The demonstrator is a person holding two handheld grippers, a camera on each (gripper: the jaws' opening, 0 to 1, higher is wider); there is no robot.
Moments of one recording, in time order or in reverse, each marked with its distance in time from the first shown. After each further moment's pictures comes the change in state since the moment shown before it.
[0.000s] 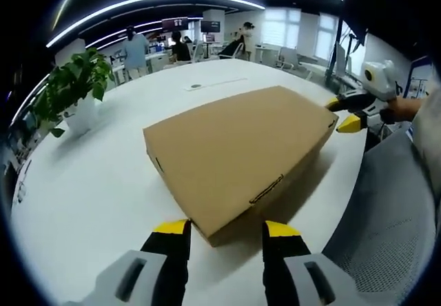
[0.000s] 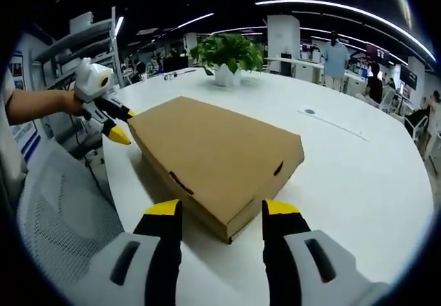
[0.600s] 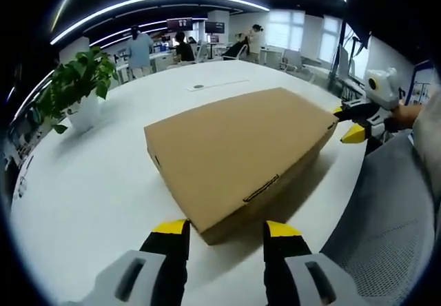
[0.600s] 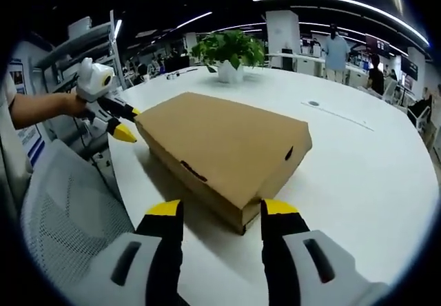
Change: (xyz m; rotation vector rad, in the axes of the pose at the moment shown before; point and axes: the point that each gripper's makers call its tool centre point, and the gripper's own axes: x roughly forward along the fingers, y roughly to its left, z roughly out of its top) left arm -0.003 -0.003 0.000 -0.019 -0.002 0.013; right arm -0.004 0.012 -0.008 0.050 0.001 0.036
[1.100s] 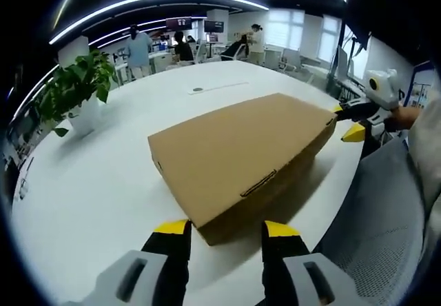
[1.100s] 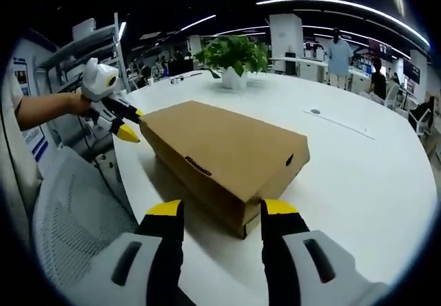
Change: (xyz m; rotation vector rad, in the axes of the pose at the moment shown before) left arm -0.018 -0.001 0.017 0.001 0.004 -0.010; right arm -0.015 0.007 0.020 -0.039 -0.018 0.015
